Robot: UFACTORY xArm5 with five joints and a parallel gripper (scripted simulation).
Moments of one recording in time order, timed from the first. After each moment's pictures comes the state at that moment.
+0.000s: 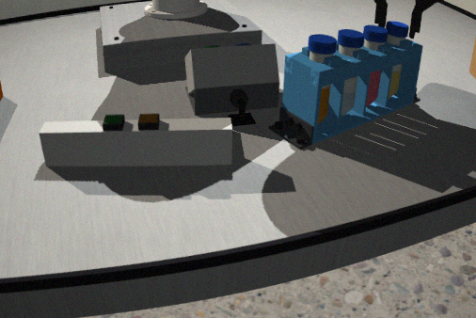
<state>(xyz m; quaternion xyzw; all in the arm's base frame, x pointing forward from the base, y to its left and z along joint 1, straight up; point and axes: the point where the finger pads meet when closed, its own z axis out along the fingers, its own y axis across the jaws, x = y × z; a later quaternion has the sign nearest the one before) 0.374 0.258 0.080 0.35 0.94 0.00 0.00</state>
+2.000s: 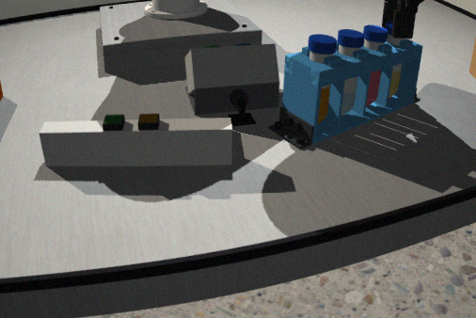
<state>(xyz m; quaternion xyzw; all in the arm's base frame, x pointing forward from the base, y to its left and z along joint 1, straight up) 0.374 0.258 0.081 0.78 0.62 0.00 0.00</state>
